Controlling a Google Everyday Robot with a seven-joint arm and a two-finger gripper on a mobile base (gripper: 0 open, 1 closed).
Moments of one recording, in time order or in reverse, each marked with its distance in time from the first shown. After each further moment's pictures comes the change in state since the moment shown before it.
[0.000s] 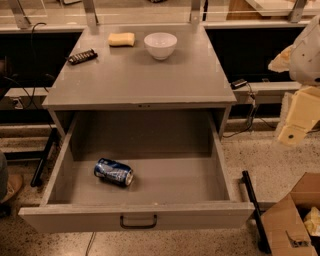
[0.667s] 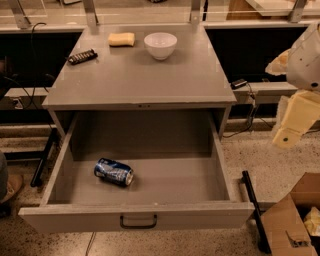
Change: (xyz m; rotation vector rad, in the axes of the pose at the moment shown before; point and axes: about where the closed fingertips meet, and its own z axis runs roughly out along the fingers) arm -0.005 0.003 0.007 -0.001 -0.038 0.012
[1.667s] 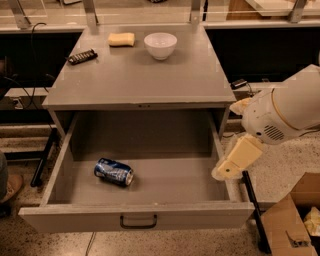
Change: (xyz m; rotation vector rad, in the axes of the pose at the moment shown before) arm -0.040 0.037 0.096 -0.049 -0.275 0.161
